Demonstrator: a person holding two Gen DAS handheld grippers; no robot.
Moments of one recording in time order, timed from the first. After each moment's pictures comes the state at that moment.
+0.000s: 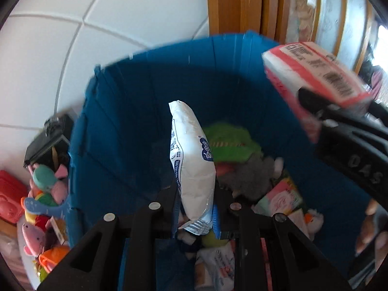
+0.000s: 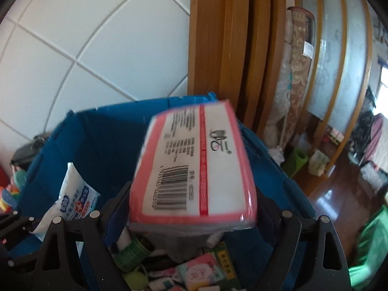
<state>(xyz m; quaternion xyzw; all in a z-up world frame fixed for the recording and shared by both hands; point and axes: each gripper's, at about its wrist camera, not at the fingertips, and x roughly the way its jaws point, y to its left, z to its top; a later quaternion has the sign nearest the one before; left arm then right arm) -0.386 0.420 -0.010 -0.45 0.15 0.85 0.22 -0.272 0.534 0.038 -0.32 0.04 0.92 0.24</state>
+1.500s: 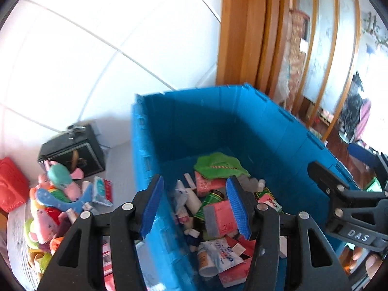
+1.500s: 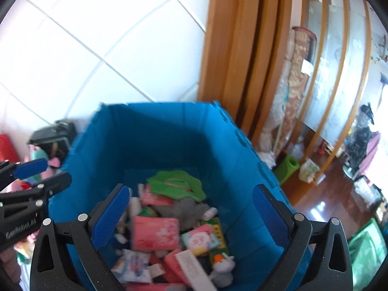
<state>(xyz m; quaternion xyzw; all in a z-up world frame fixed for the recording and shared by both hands) -0.309 0.314 0.082 -0.34 0.06 0.91 0.24 -0.182 0.465 0.099 -0.31 0.01 0.93 0.20</state>
